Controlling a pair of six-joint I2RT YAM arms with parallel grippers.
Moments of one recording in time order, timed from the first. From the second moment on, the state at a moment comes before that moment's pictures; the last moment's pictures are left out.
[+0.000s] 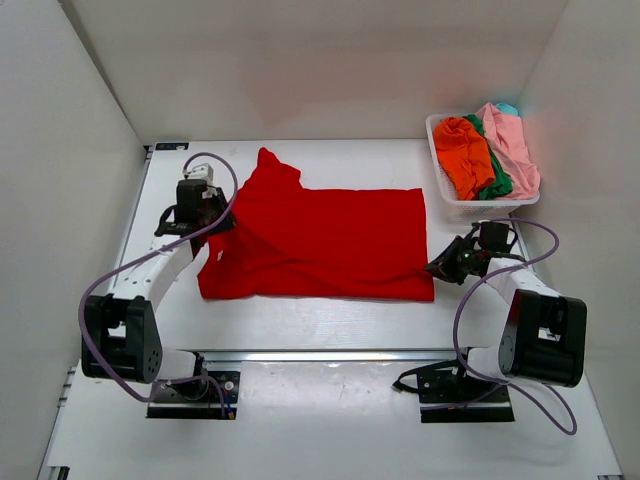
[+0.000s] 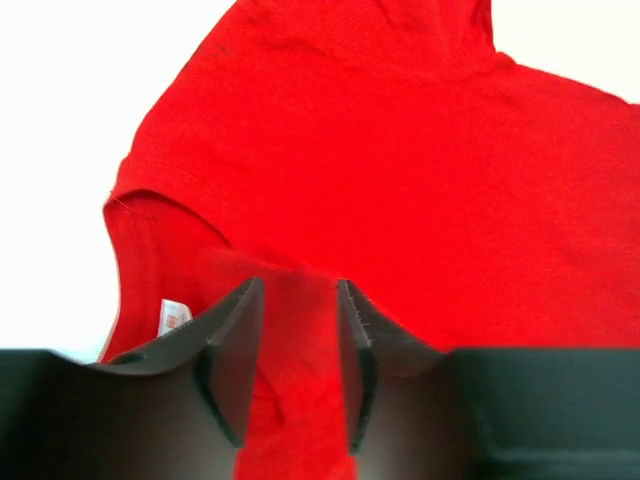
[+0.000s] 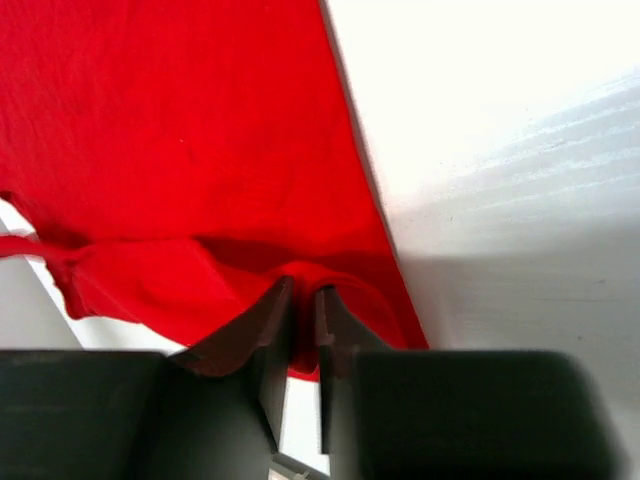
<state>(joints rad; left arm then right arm) -0.11 1.37 0.91 -0.18 0.02 -0.35 -0.20 1.35 0.62 -0.27 -0.52 0.54</state>
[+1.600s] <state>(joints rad) -0.16 1.51 0.88 -0.21 -0.09 -0.45 0.03 1.41 0.77 -0.40 -0.29 0.22</state>
